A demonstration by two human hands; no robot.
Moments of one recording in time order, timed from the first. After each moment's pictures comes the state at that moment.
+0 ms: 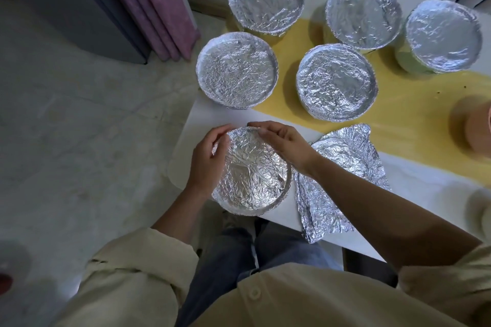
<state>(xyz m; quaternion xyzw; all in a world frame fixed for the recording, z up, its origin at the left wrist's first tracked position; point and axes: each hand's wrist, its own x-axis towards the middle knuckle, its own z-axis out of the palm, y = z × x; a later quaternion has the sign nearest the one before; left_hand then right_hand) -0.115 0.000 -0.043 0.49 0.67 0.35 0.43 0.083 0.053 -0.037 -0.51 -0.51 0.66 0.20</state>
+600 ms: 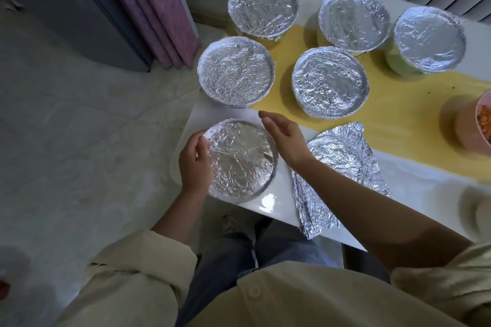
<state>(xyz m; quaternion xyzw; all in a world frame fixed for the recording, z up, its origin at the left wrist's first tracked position) -0.122 -0.016 -0.049 0.40 0.75 0.39 0.35 0.071 0.045 -0.030 -0.58 -0.49 0.56 0.31</state>
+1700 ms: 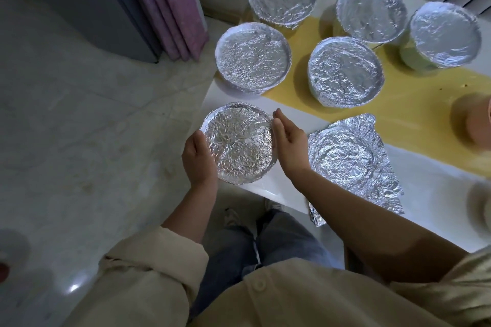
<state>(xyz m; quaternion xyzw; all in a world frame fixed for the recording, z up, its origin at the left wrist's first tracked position) -0.120 -0.043 -0.044 0.18 0.79 0.48 0.34 0.043 -0.005 -0.045 -0.65 -0.48 0.48 0.35</state>
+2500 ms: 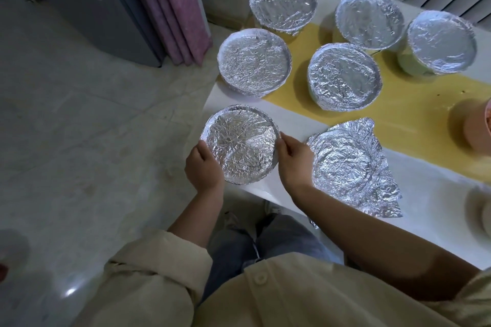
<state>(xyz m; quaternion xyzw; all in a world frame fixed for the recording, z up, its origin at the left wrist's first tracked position) -0.113 -0.051 -0.031 0.27 0.86 0.35 0.24 0.047 -0.032 -0.027 -0.70 -0.50 0.39 0.32</state>
